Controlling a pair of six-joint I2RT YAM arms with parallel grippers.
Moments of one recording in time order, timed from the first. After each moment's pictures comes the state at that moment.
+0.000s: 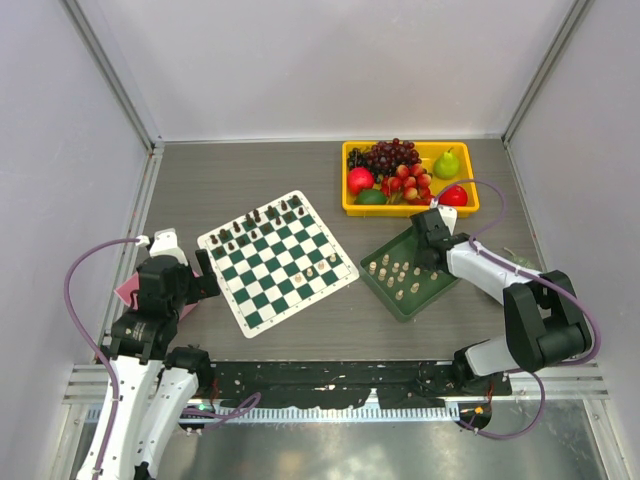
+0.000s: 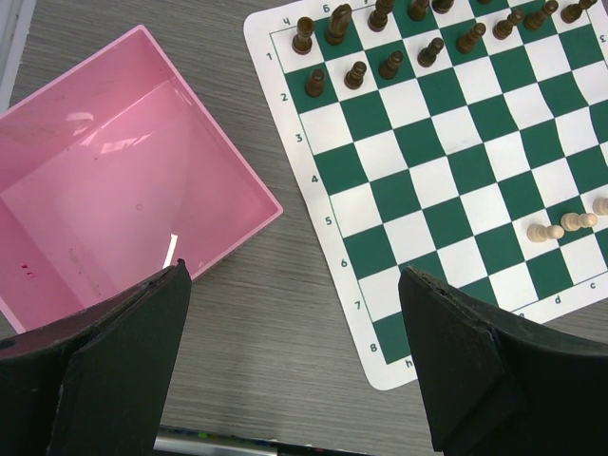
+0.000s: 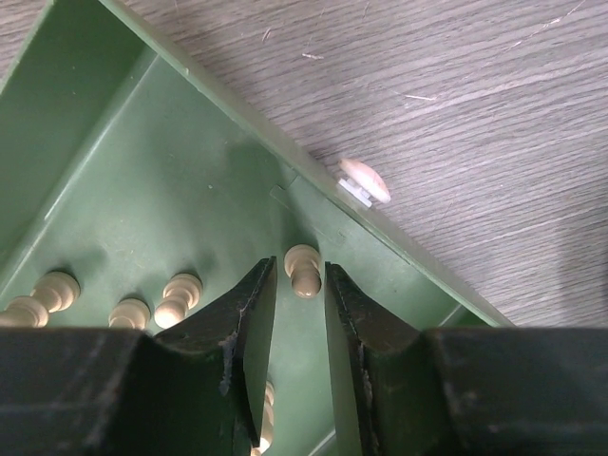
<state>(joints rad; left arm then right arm) -0.15 0.49 0.70 -0.84 -0.22 -0.29 0.32 1.42 0.74 -0.38 0.37 0.49</state>
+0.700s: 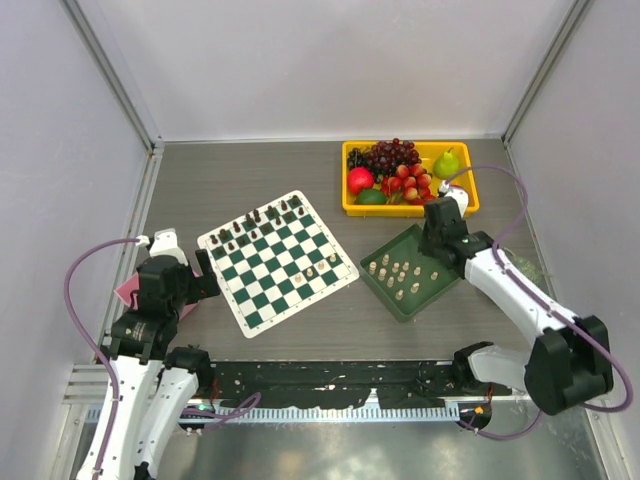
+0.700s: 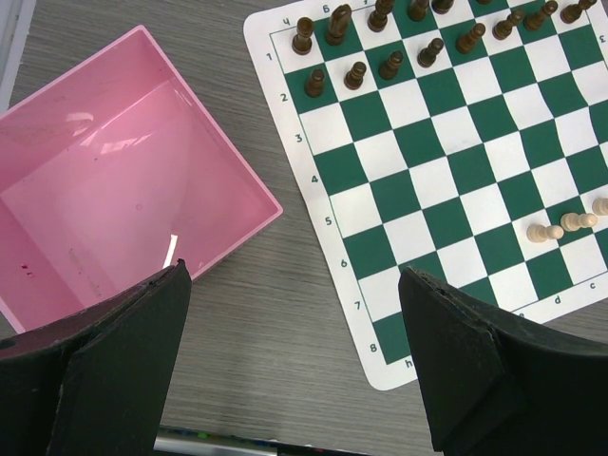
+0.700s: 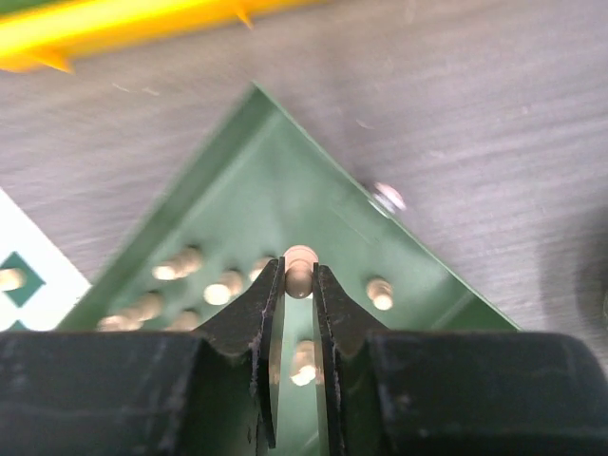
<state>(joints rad) -0.15 0.49 0.70 -0.84 -0.22 -0.29 0.33 1.23 0.80 -0.46 0.32 0.47</state>
